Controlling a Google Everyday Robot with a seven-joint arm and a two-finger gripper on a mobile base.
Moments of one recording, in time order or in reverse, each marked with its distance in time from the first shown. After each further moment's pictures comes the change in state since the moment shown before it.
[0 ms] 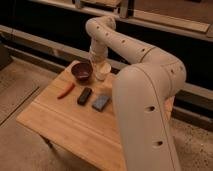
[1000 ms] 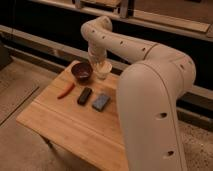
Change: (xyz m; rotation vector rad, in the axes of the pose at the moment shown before) arm 0.008 0.002 -0.006 0.088 -0.072 0.026
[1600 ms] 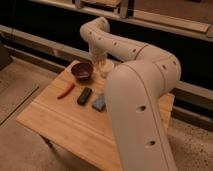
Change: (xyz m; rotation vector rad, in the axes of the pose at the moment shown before) arm -0.026 -0.018 0.007 0.082 -0.050 0.114
